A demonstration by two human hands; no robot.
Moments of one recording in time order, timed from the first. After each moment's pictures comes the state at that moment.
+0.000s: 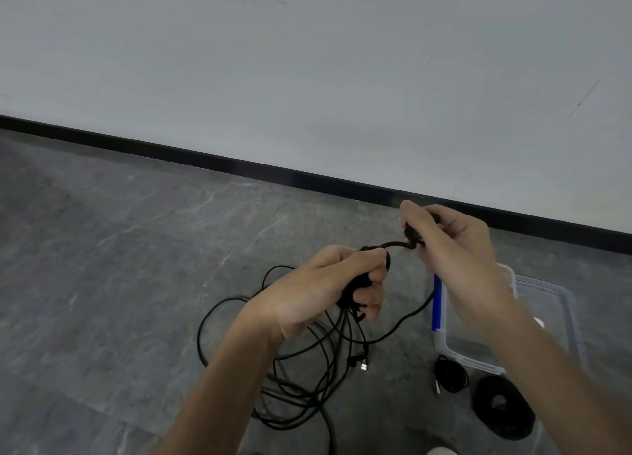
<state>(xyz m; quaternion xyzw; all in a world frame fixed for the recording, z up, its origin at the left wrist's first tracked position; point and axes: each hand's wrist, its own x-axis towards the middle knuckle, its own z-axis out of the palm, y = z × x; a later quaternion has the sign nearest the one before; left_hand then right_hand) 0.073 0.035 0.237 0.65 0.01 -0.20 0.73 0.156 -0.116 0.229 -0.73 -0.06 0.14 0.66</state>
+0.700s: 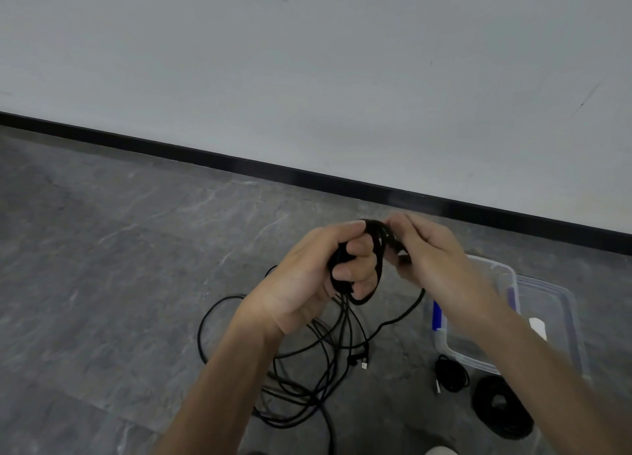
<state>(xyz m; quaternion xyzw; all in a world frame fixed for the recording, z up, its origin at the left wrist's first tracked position) 0.075 0.036 0.240 0.51 0.02 -0.14 0.85 0.149 -0.106 0.229 -0.75 -0.10 0.26 0.60</state>
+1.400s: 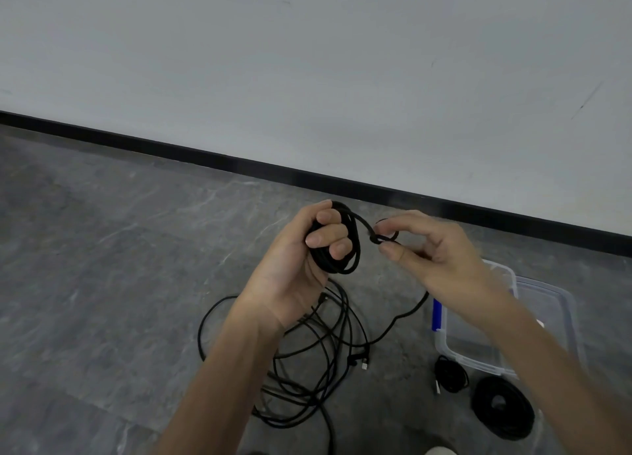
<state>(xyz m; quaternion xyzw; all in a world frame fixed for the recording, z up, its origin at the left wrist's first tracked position) 0.079 0.045 0.238 0.33 0.15 -0.04 0.93 0.159 -0.120 0.219 -0.73 -0.29 0.18 0.59</state>
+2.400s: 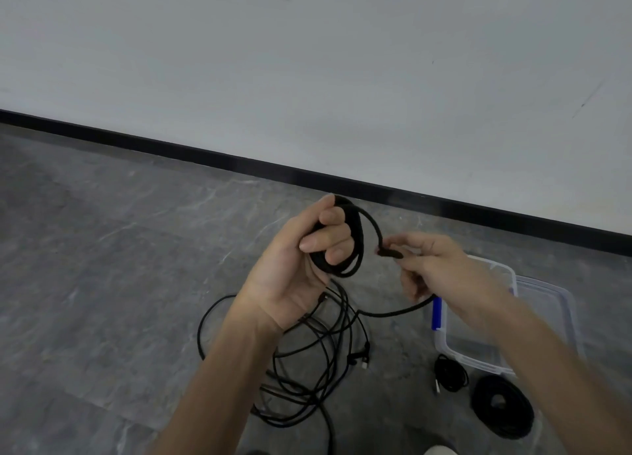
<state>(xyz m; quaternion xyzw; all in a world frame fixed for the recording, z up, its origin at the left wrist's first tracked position) 0.075 0.047 0.238 0.29 0.06 -0.07 0.95 0.164 -0.124 0.214 -0.76 -0.12 0.35 0.53</state>
